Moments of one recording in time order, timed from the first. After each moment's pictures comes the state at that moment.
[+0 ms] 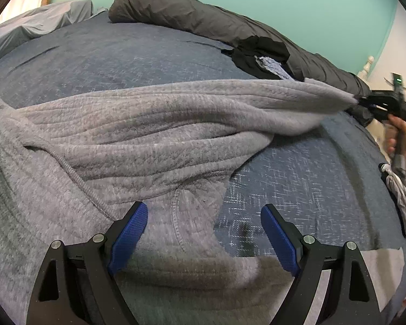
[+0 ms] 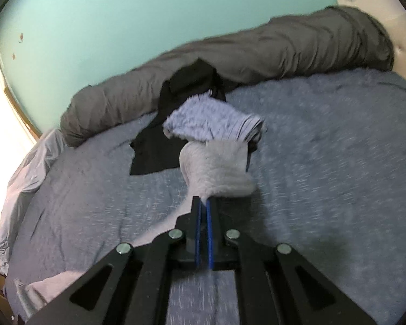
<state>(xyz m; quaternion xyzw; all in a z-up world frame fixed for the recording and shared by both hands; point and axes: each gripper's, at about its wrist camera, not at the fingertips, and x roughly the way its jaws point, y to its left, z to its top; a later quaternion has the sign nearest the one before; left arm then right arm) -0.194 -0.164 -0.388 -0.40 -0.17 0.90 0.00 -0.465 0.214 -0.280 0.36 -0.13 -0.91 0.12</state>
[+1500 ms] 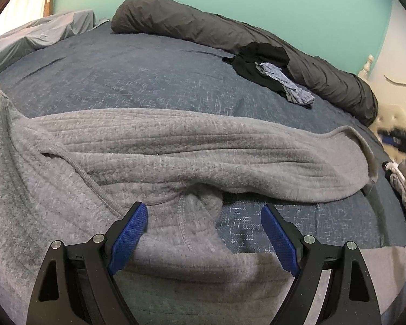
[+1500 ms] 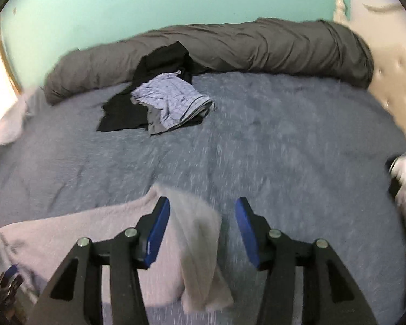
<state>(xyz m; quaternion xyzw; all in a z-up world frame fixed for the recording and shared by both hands) -0.183 -0.161 -0.377 -0.38 -0.15 0.91 -0.01 -0.391 0.279 -0.296 0.41 -0.02 -0.91 0.08</state>
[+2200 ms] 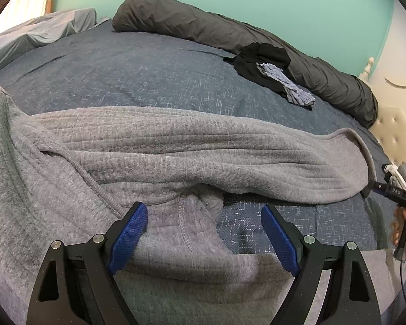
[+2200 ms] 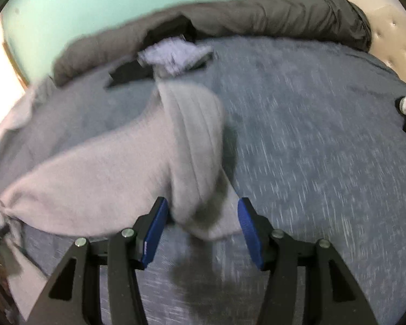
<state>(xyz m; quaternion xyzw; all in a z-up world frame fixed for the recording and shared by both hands) -0.183 -0.161 -0.377 -0.38 -0.15 0.91 -0.02 -0.331 0.280 -0.381 0.44 -0.05 -0.89 0.10</state>
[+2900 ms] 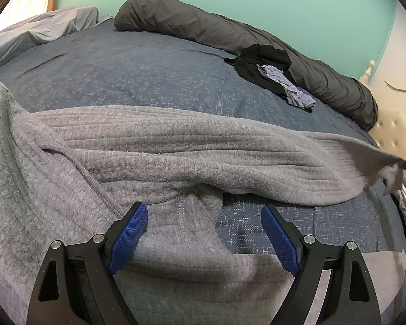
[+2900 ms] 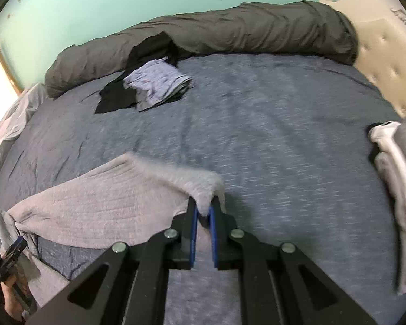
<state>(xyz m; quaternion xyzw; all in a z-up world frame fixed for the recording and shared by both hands) -0.183 -0.164 -0.376 -0.38 -0.16 0.91 -0.02 -0.345 0.347 -0.267 0.46 -0.03 -0.88 0.07</state>
